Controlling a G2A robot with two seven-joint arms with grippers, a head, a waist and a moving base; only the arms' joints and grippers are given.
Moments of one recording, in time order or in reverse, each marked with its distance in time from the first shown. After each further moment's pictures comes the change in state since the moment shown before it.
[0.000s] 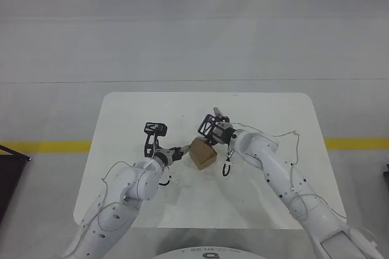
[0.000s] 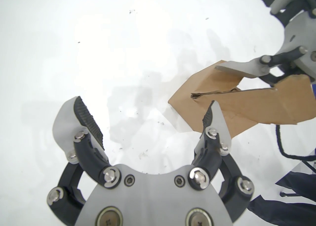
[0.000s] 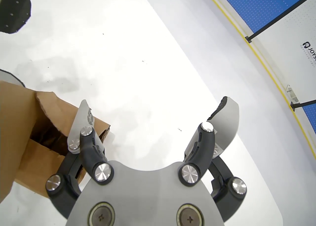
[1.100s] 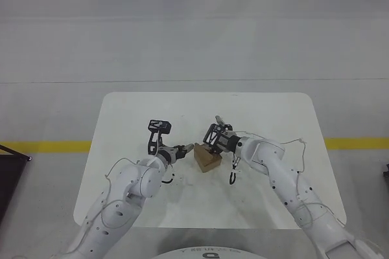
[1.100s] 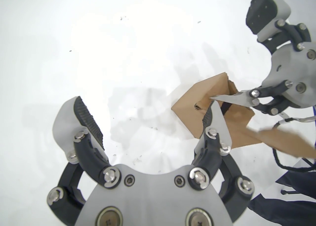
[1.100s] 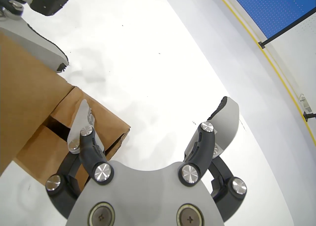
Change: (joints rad) left arm -0.019 -0.016 0.014 0.003 0.014 -0.012 -0.021; right arm -0.103 0.028 0.084 -0.056 -0.038 -0.107 -0.061
